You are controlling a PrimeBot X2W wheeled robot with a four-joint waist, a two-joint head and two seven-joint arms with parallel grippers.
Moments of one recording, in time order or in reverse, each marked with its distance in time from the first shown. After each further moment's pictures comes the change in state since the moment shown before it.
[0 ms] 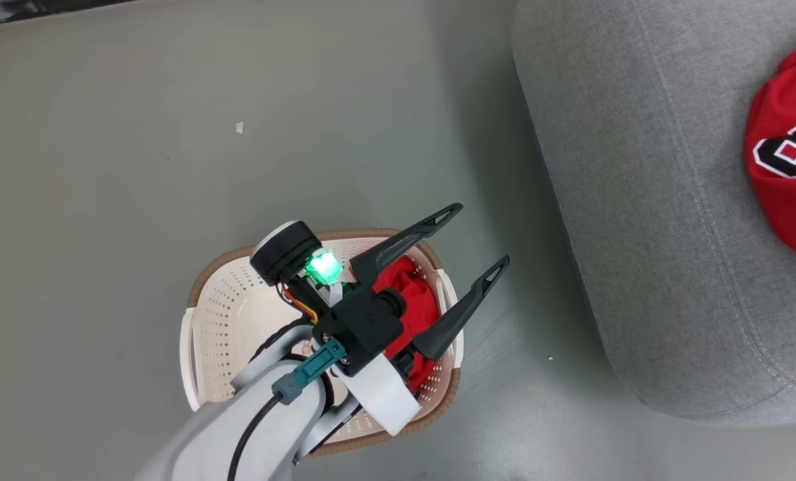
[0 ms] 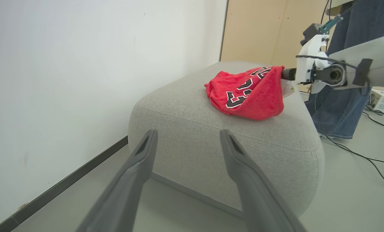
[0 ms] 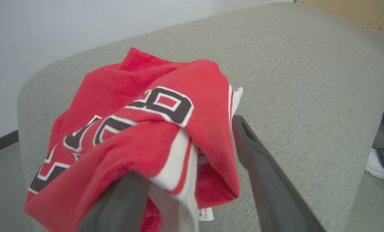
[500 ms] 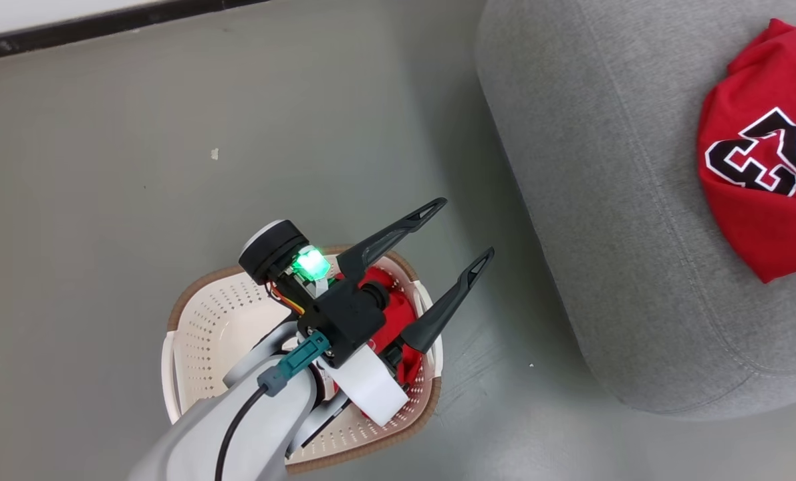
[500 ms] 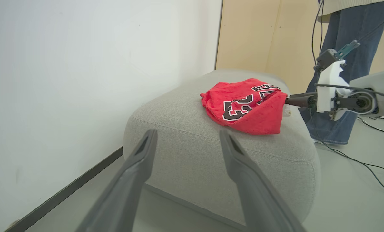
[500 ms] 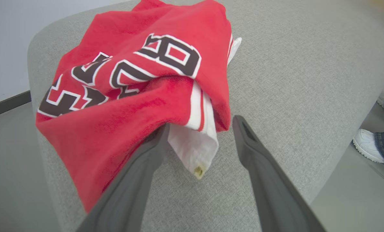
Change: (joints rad) left arm 0.000 0.002 0.016 0.036 -0.015 0.000 -0.036; right arm 0.167 0.043 0.125 -0.085 0.061 0.000 -0.002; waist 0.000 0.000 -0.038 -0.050
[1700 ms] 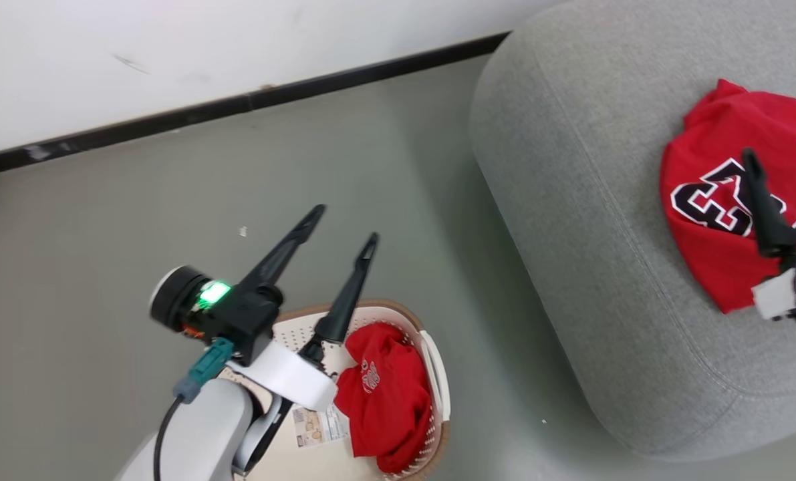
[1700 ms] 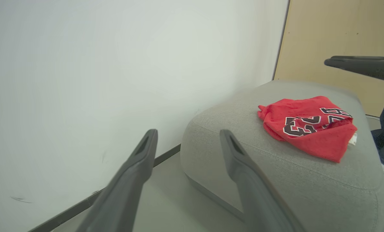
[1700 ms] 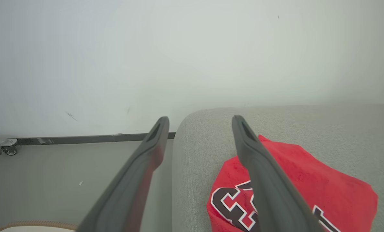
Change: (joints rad) left arm 0.140 0.028 0.172 0.081 -0.063 0.110 -0.071; right arm 0.077 -0.058 0.384 -0.548 0.110 0.000 0.080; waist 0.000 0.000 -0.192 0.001
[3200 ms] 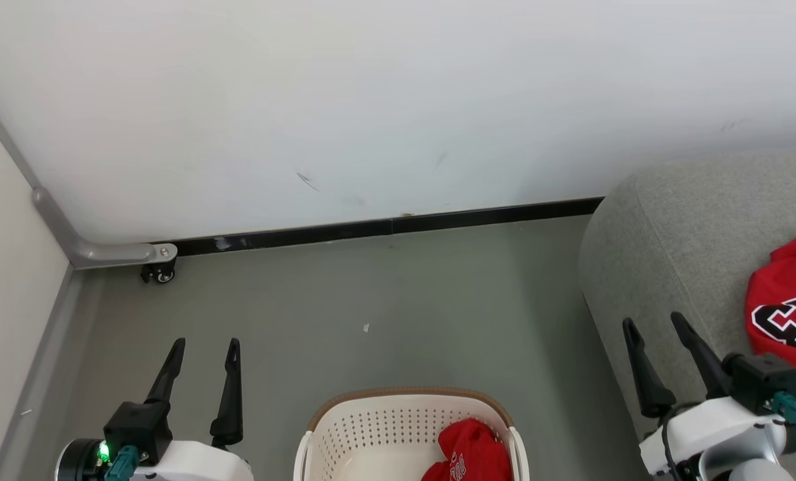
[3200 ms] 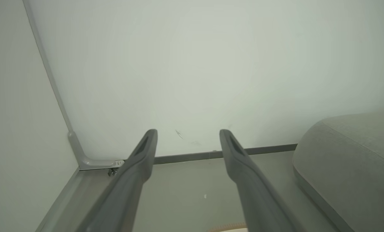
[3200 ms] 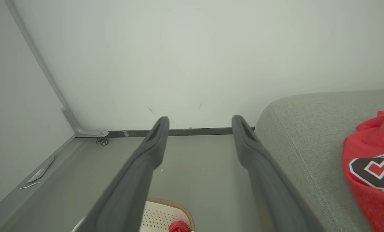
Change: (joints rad) left arm 0.359 -0.018 0.267 0.054 -0.055 0.174 -0.009; right arm 0.299 0.299 -0.022 0.018 -0.205 0.000 -0.059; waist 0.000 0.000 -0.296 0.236
